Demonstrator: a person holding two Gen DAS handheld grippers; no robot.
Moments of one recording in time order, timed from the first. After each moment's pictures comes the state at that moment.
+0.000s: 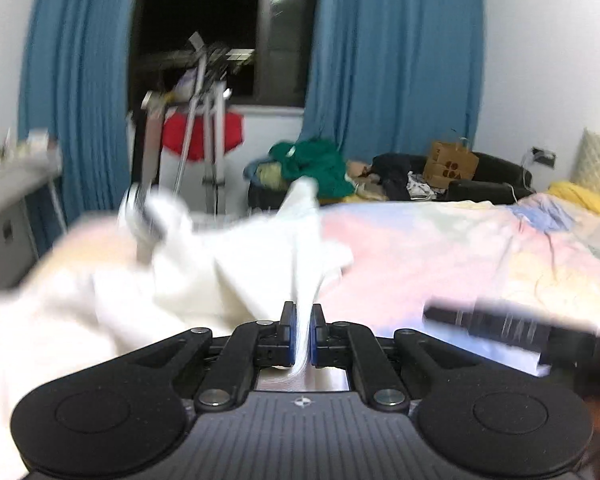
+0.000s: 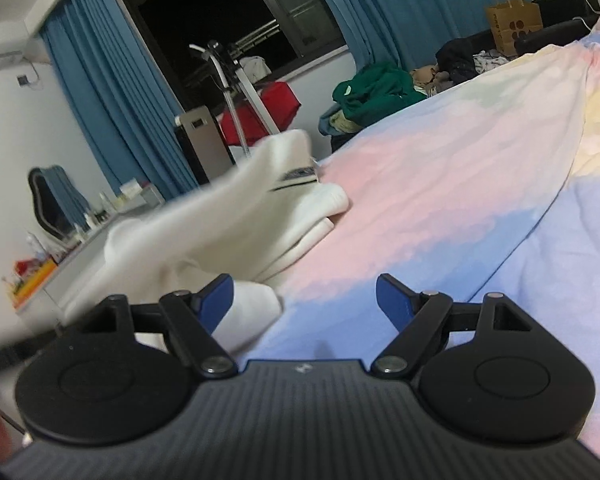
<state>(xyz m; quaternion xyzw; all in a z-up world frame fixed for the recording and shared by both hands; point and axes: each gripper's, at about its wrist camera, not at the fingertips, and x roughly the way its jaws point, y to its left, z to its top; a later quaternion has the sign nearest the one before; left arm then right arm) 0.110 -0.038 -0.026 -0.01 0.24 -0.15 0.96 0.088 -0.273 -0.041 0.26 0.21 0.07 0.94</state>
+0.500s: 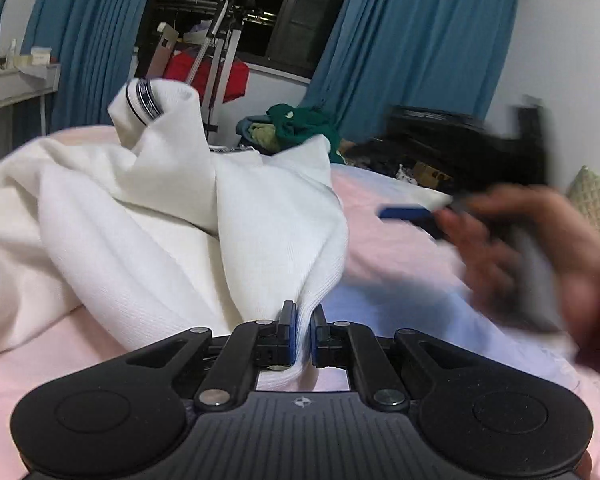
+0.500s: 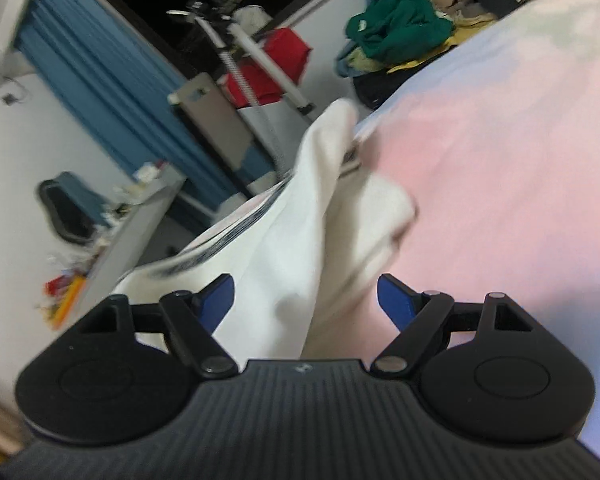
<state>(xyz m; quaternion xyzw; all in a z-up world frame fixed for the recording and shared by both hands) 0.142 -0.015 -0.095 -0.09 0.28 -0.18 0.94 0.281 -0.262 -0.026 0.32 0.31 0.10 0.89</state>
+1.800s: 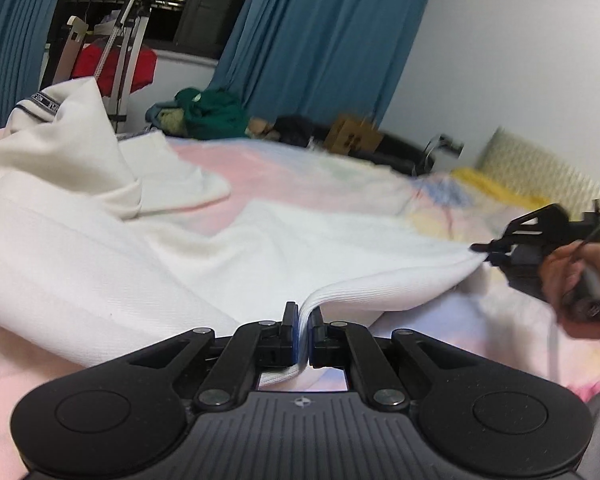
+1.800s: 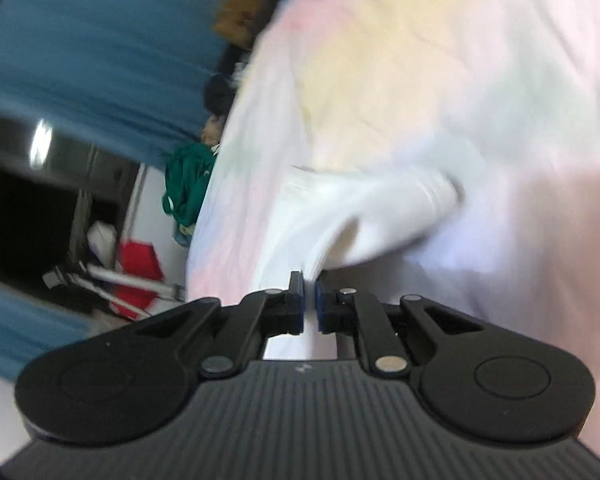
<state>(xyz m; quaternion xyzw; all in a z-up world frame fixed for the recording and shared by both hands) 0.131 -0.021 -0.112 -0.05 0.28 -0.30 0.91 0.019 -0.470 -0.089 0.62 0.18 -0.17 0.75</state>
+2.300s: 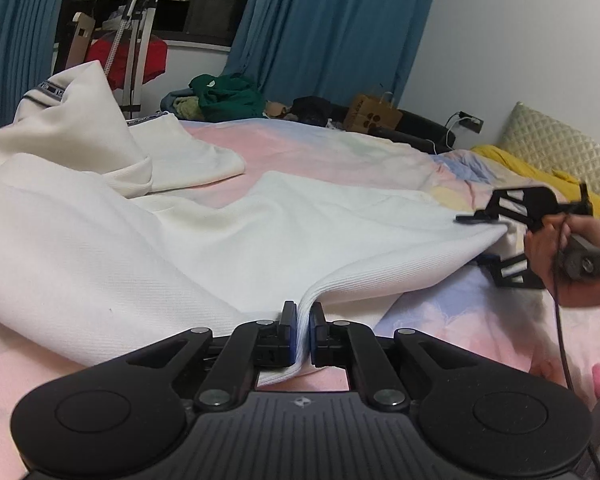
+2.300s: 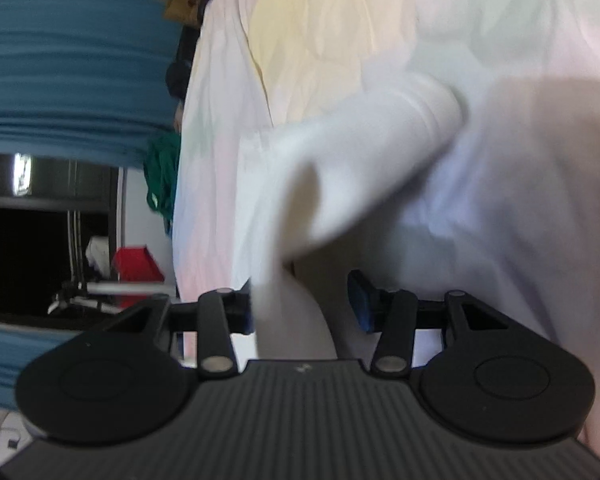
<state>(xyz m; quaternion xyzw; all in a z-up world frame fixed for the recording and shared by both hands) 0.106 -0.030 -0.116 -0.02 0.29 -0.28 0.91 0.062 -0.471 -0.131 0.65 0.20 -0.18 0.71</state>
